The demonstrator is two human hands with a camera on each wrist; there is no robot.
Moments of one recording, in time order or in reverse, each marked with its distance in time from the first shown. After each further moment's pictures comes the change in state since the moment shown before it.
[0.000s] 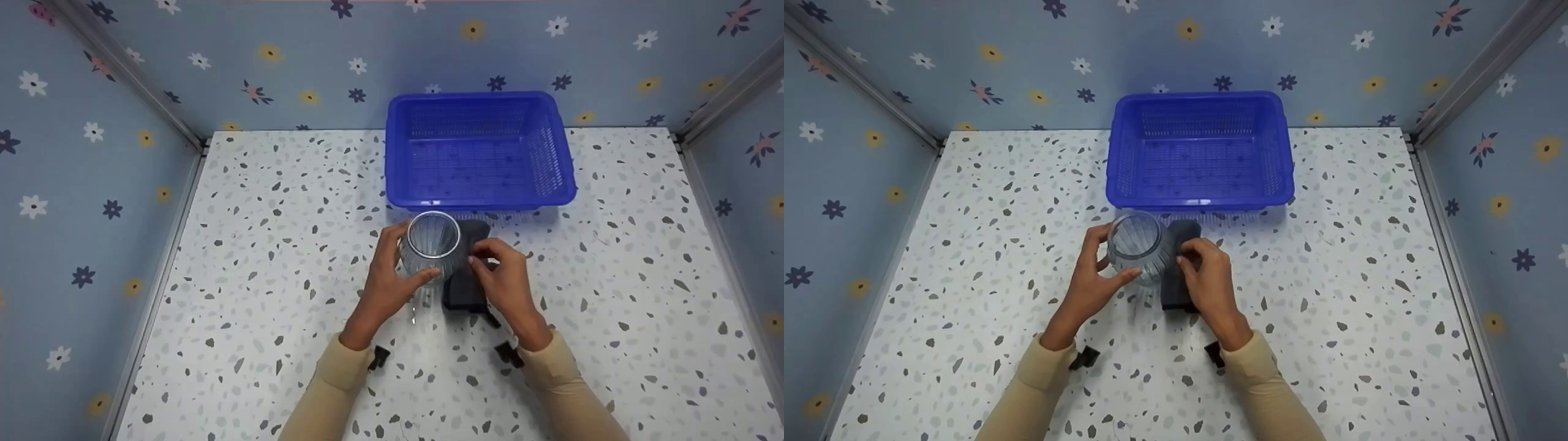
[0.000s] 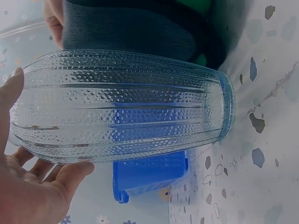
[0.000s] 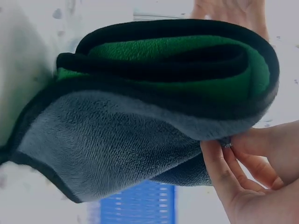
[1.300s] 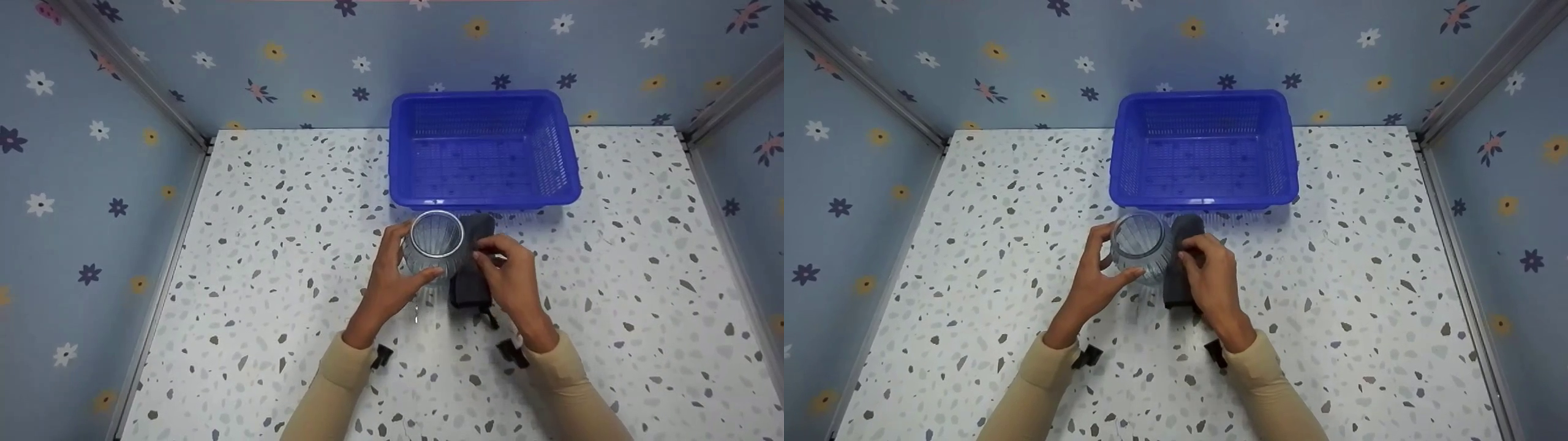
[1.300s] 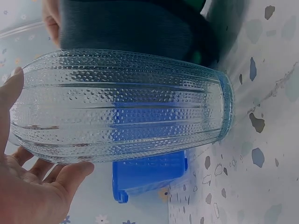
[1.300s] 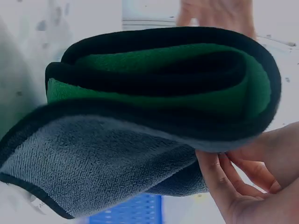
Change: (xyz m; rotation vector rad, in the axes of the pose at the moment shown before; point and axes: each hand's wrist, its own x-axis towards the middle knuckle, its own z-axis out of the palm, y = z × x) left_hand 0.001 0.002 0.000 -0.045 -0.005 -0.041; right_hand 0.002 -0.019 -0.004 0.002 0.041 0.002
